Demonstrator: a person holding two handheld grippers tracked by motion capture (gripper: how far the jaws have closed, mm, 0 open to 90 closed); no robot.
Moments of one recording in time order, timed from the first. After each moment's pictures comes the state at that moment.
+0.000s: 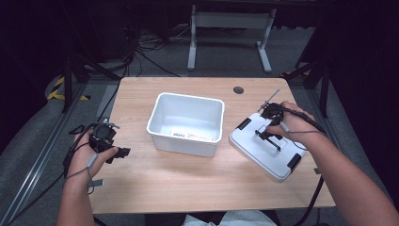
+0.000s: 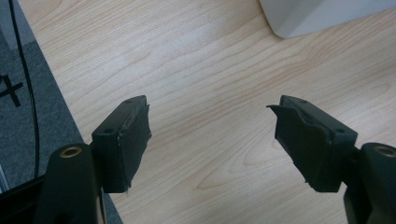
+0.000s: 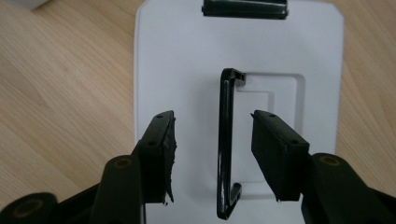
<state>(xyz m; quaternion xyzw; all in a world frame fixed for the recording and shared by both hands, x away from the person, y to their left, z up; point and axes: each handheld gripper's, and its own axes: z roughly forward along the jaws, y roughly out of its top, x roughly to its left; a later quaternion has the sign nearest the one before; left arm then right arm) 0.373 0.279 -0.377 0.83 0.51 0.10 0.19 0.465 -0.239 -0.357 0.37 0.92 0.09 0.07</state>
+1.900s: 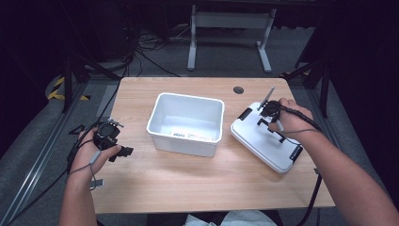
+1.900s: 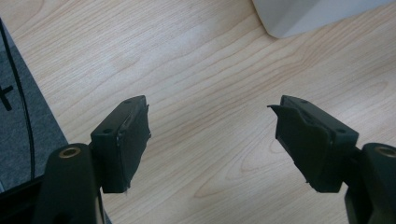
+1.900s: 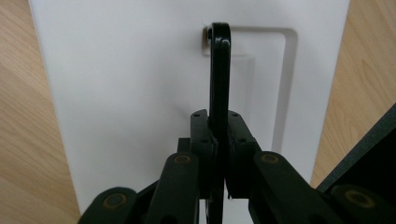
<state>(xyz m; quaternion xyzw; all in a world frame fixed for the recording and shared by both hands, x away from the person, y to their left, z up) 0.384 0.273 -0.381 0.84 0.51 0.09 0.18 0.479 -0.242 -0.354 0.36 0.93 0.01 0.12</state>
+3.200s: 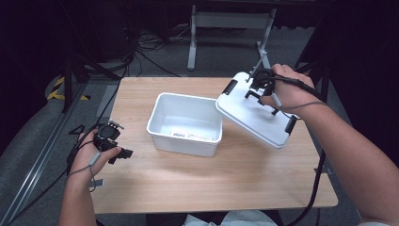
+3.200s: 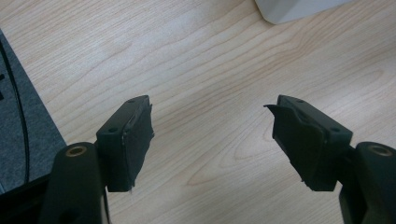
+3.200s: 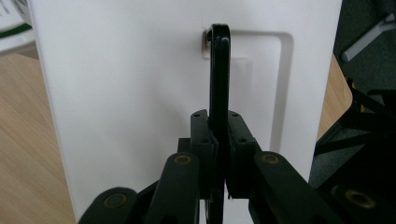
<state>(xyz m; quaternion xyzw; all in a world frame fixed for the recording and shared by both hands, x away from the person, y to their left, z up) 0.381 0.271 -0.381 0.84 0.51 0.07 0.17 0.474 -0.181 -0.236 0.28 0.94 0.05 0.19</state>
